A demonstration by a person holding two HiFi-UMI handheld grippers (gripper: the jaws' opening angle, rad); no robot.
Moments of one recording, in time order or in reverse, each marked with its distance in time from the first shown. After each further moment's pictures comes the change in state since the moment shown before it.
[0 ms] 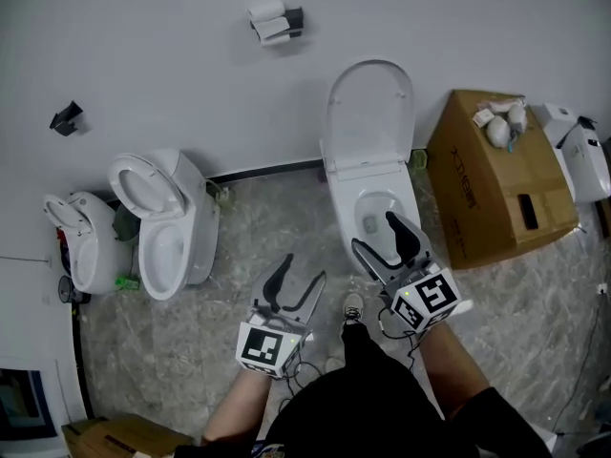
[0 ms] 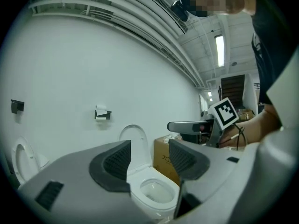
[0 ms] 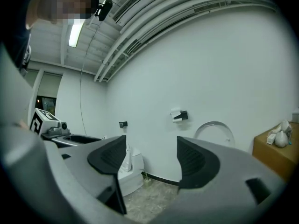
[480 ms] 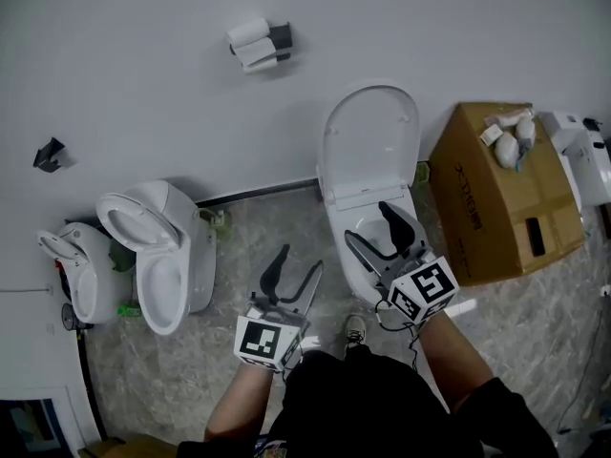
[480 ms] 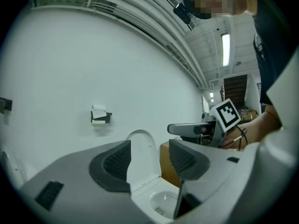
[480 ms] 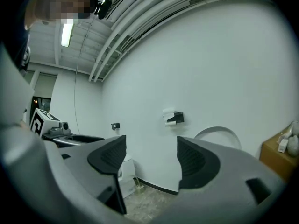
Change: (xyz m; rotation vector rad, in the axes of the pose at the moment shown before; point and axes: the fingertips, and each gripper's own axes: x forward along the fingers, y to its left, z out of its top) left arm 0.150 0.098 0.028 -0.001 -0.018 0.010; right arm 0.135 -0.110 0.020 0.009 -0.002 0.008
